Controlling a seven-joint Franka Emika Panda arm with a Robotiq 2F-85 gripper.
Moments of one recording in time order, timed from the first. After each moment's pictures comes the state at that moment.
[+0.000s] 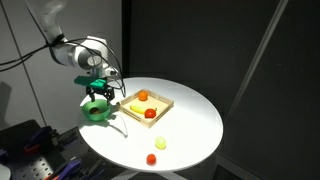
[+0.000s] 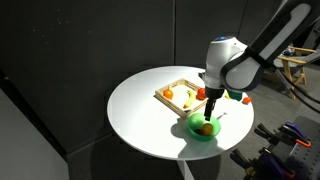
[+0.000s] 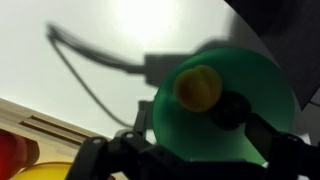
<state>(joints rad) 0.10 0.26 0.10 -2.49 -0.09 2.69 -0.13</state>
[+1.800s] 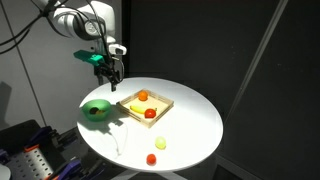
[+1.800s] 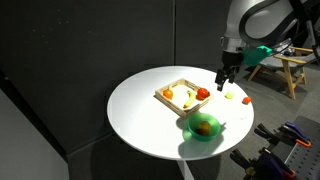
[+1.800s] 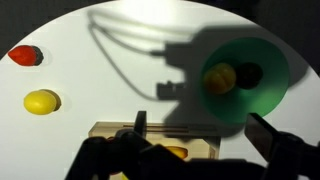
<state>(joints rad) 0.04 -0.11 0.03 -2.53 -0.03 2.39 0.05</state>
